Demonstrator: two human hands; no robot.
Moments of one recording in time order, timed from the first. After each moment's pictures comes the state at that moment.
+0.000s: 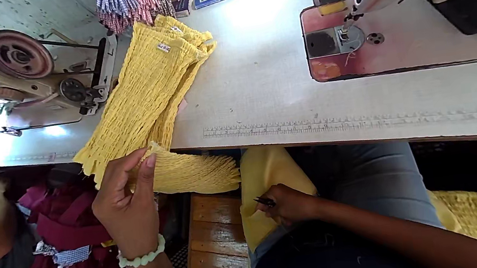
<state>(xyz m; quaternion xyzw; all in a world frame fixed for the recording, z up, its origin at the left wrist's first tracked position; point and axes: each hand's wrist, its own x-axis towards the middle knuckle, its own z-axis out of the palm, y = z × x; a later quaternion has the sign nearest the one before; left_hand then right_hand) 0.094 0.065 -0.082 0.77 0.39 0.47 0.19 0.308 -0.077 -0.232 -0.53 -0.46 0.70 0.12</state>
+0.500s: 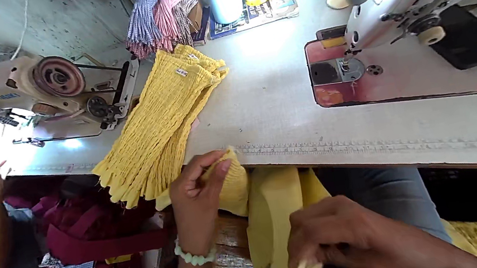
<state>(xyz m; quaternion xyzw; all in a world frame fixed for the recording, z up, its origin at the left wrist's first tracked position) 0.160 0.036 -0.081 0.73 0.35 0.43 0.40 0.350 -0.098 -0.110 -0.31 -0.72 0.33 0.53</state>
